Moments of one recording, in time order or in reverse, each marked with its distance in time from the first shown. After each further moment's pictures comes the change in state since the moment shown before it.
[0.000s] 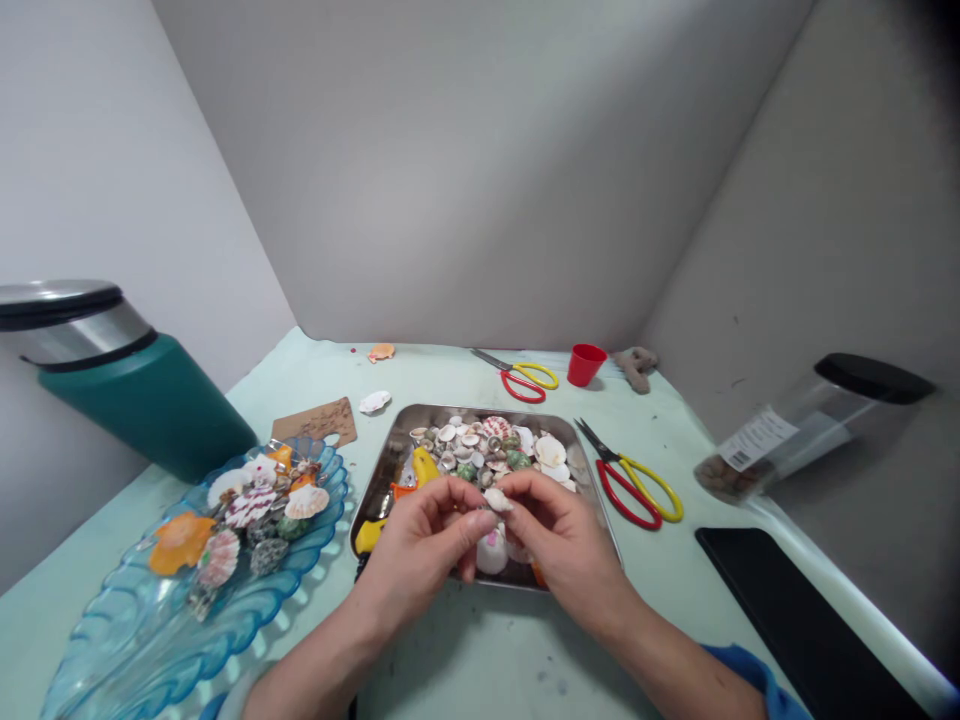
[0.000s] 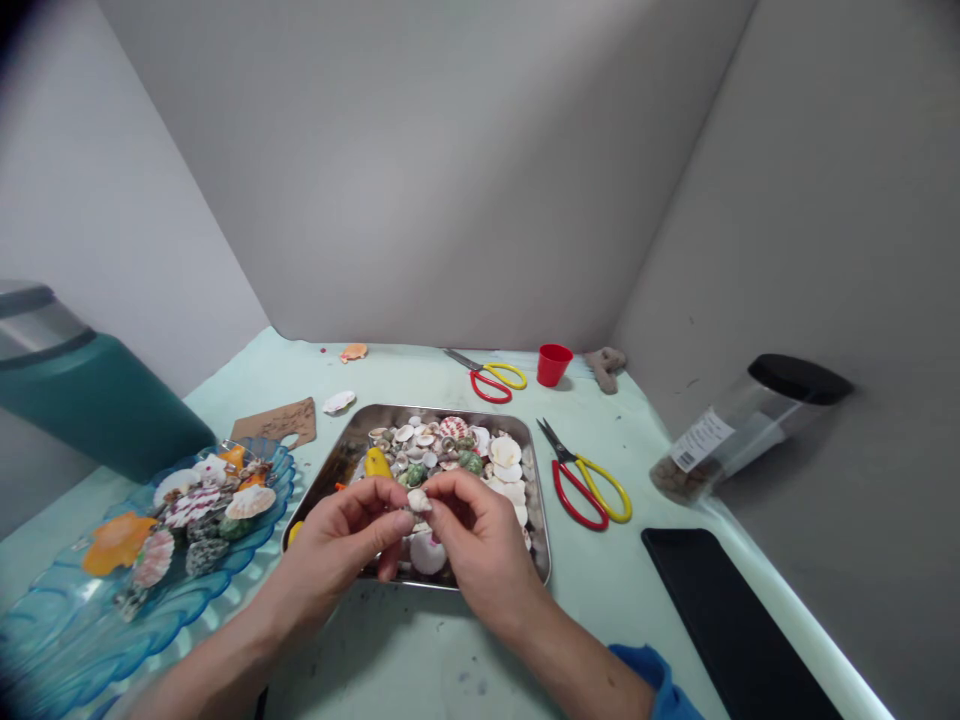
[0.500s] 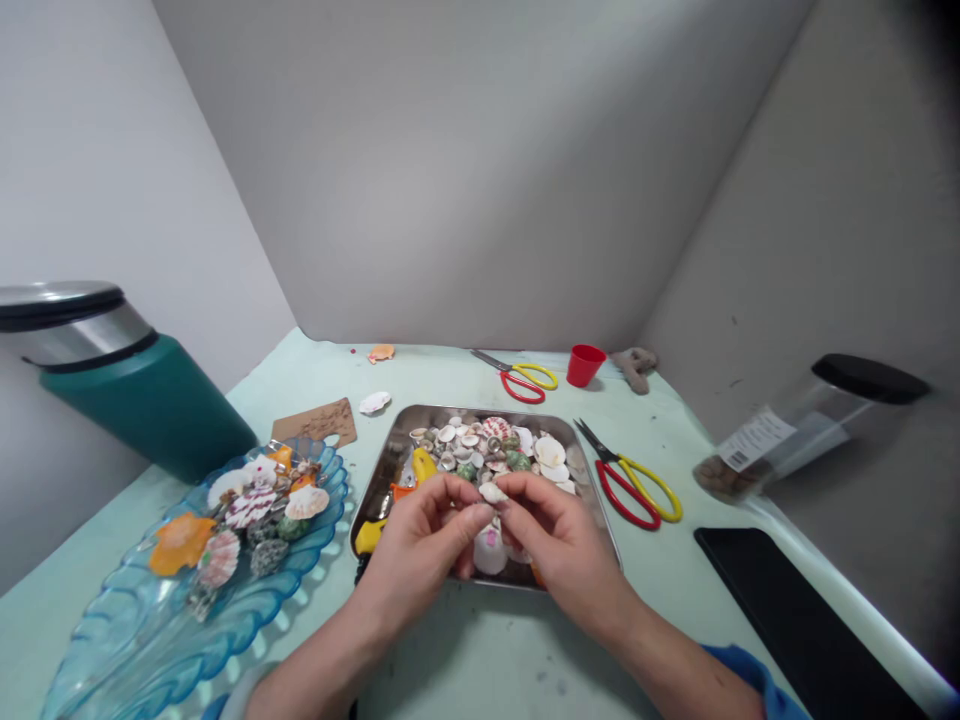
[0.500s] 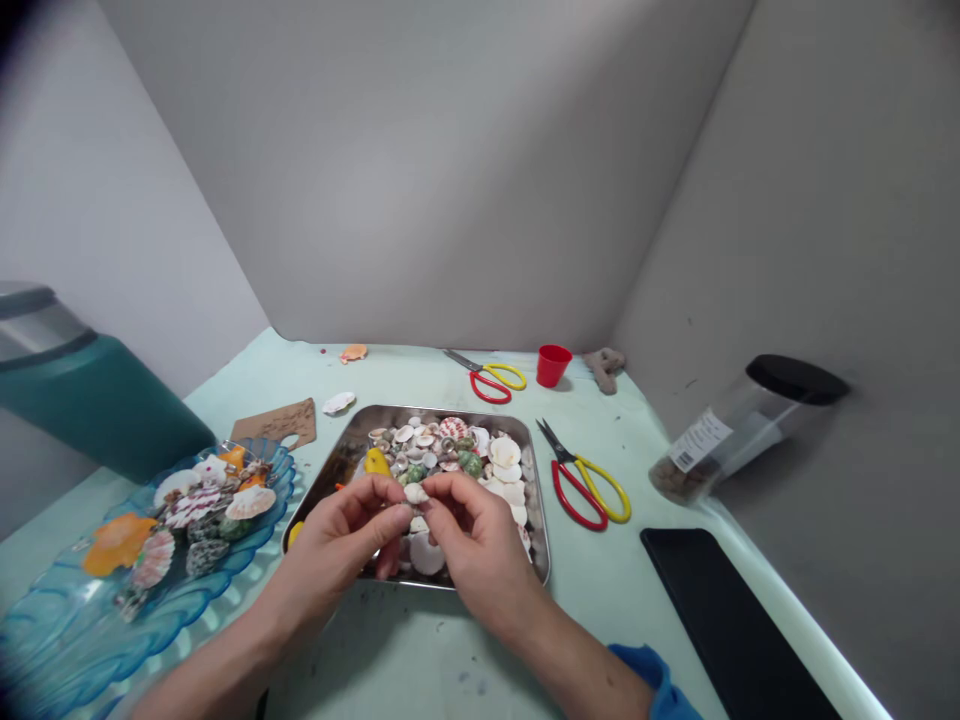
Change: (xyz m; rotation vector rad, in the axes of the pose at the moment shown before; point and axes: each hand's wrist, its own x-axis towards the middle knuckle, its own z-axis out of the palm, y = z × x) left_hand 0.001 -0.005 0.000 0.009 0.013 0.044; right_hand -0.001 -0.001 0.002 0.056 -0.021 0.063
